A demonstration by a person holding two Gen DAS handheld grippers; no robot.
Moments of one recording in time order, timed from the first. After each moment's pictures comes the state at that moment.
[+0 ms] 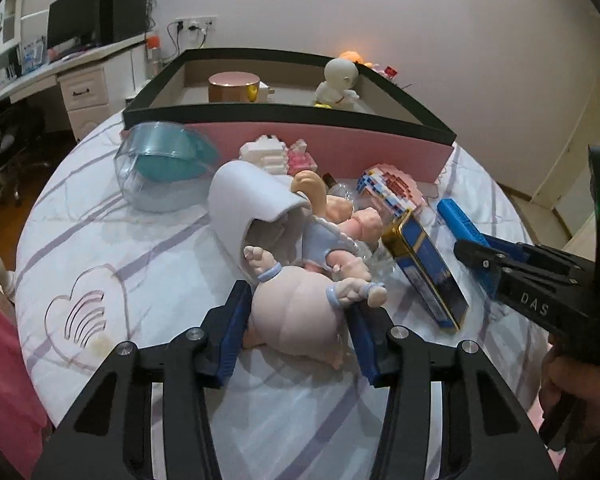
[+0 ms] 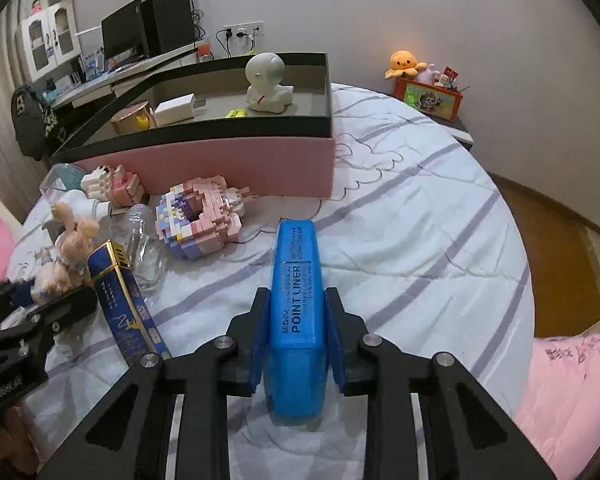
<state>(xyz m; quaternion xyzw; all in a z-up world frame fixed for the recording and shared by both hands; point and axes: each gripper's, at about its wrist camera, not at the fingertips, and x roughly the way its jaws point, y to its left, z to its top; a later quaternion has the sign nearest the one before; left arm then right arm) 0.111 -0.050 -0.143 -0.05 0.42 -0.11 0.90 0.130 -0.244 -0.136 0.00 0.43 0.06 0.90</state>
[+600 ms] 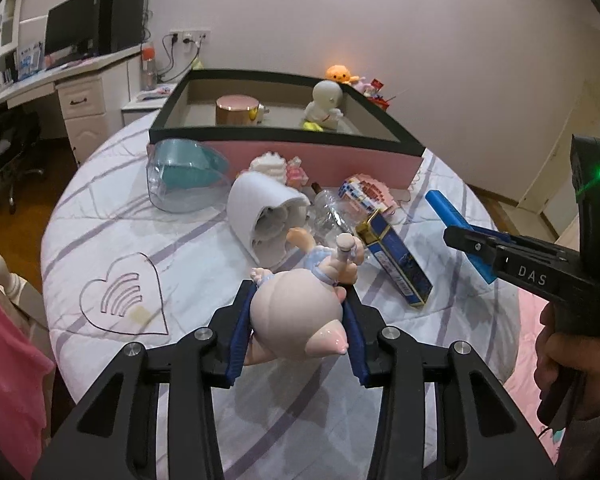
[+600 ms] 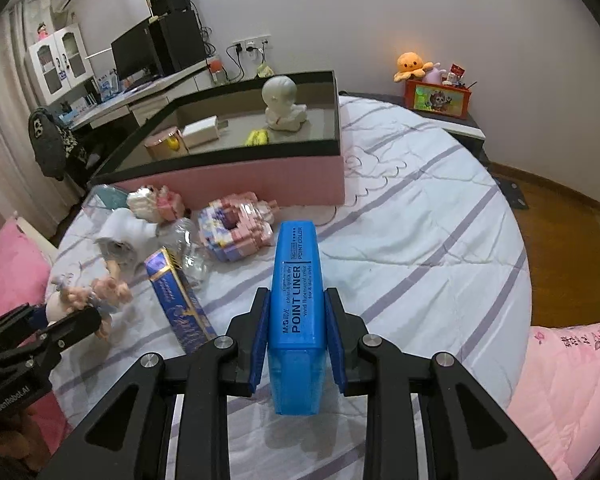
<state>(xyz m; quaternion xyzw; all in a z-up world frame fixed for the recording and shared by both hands) 0.077 -0.035 -0.116 -0.05 0.39 -0.14 0.91 0.111 -0.243 -0.108 0.04 0.42 0.09 0.90</state>
